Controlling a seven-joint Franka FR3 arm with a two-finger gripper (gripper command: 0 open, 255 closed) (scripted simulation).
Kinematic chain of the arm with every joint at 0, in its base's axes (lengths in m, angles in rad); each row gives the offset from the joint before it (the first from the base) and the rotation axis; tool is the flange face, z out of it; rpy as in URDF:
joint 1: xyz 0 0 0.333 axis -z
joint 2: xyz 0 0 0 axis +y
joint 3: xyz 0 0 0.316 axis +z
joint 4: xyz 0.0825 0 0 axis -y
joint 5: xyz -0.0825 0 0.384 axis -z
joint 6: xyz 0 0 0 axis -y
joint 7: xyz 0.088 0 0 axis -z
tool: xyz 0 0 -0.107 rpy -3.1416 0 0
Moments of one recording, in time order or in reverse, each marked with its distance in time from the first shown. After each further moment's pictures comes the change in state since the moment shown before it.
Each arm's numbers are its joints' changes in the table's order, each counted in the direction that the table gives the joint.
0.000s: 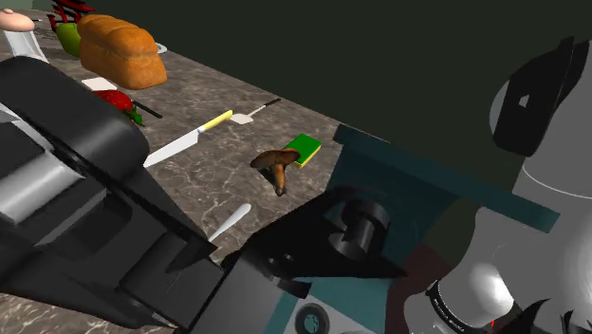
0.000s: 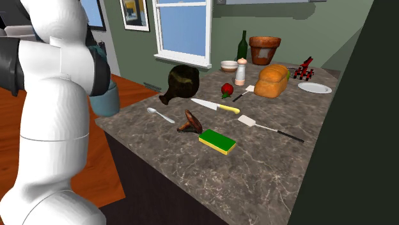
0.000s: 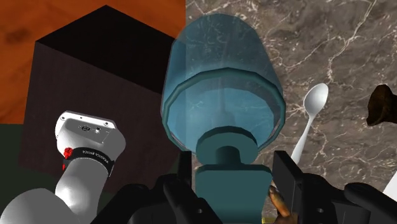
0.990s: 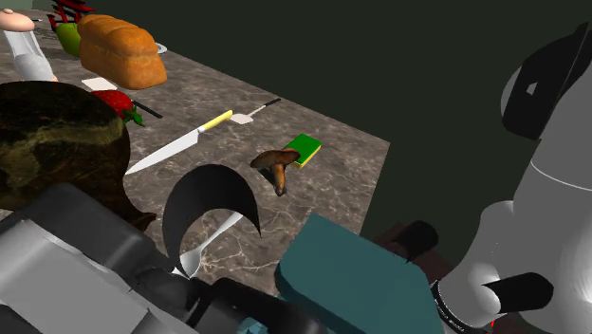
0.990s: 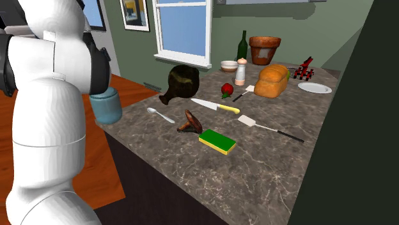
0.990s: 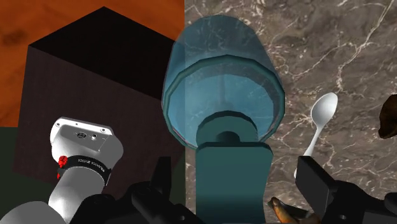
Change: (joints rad) arm 0.130 -0.068 0.035 -0.191 -0.076 0.132 0.004
